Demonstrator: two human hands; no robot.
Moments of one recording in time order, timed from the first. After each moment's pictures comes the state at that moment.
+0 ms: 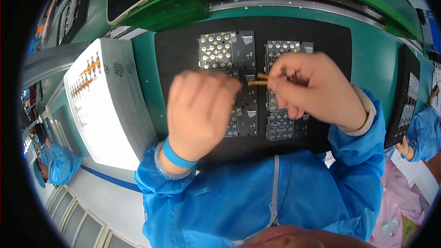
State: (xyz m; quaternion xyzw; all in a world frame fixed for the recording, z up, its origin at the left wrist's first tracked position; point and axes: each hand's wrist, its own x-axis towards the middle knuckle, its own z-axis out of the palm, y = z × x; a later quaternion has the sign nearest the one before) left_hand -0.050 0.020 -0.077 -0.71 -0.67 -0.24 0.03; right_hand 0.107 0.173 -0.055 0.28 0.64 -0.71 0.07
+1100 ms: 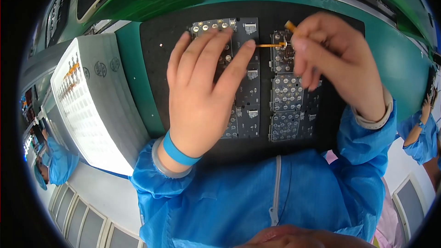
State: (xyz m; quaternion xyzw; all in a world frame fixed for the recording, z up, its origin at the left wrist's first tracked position) left_hand -0.040 0.037 -0.088 -0.67 -0.72 -0.21 -0.03; right_hand 0.115 0.196 -0.064 0.33 0.65 -0.68 -0.03
